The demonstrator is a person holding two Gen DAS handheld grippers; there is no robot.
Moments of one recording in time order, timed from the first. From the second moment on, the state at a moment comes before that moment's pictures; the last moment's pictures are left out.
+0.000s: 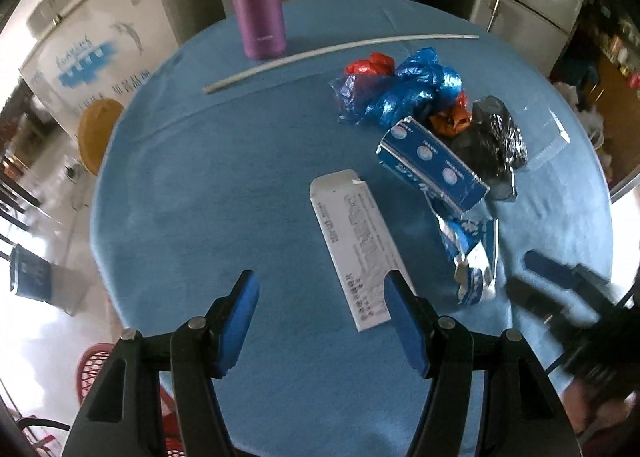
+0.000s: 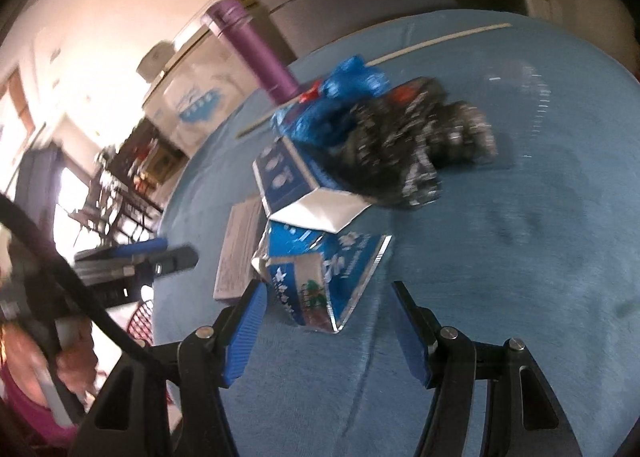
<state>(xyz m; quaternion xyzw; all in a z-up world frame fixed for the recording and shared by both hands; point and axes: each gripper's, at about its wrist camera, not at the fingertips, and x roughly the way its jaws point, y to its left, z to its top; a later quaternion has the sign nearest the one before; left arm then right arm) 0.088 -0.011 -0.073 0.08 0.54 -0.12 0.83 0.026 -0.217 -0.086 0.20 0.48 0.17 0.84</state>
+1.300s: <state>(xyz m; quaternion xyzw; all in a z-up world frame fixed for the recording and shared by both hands) 0.110 -0.035 -0.098 0.07 0.59 -0.13 0.80 0.013 -0.224 -0.098 0.14 0.44 0.14 0.88</state>
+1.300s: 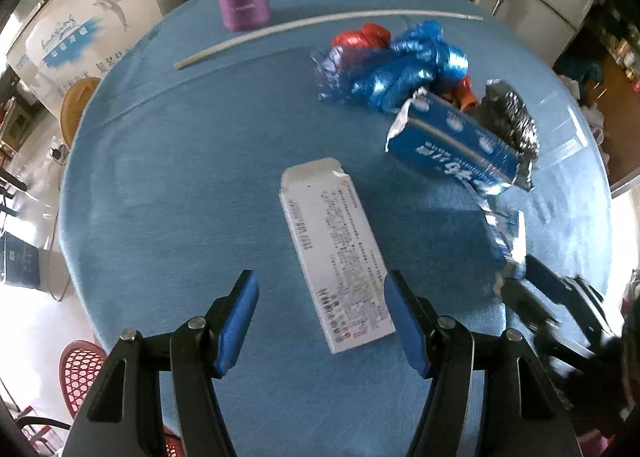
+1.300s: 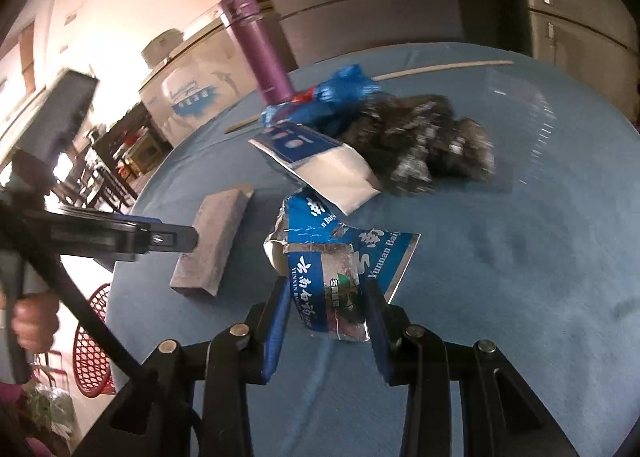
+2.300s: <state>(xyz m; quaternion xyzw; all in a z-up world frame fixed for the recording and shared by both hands) 0.046 0.006 -0.073 0.06 0.52 -0.15 0.84 -0.024 -0.224 -0.063 0.16 0.42 0.16 0.88</state>
